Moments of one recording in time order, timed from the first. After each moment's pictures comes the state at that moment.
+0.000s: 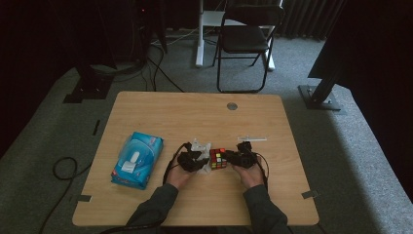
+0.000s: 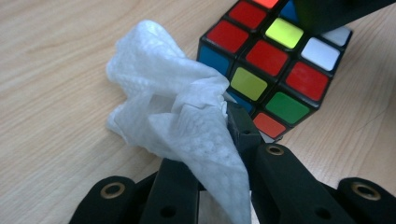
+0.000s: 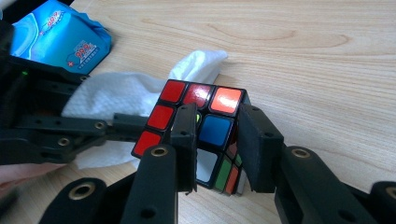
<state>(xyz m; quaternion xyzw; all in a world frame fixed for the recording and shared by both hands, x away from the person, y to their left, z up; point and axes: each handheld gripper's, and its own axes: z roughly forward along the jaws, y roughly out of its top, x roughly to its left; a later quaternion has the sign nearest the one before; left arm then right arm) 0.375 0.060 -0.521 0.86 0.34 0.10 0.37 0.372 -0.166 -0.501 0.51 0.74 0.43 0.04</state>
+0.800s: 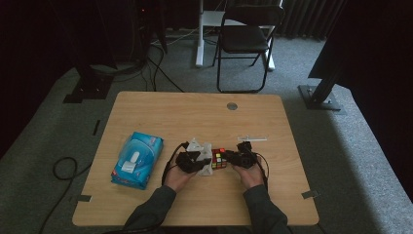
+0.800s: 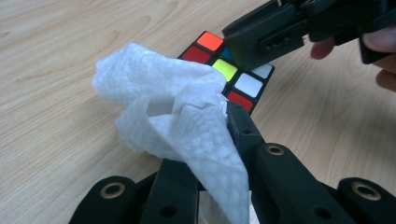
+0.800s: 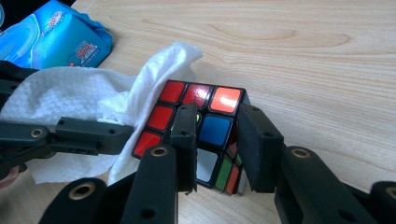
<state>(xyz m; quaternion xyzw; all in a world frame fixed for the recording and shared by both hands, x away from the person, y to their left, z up) 0.361 0.062 -0.501 0.85 0.32 0.07 0.41 0.373 -0.166 -0.502 0.51 0.74 0.43 0.04</state>
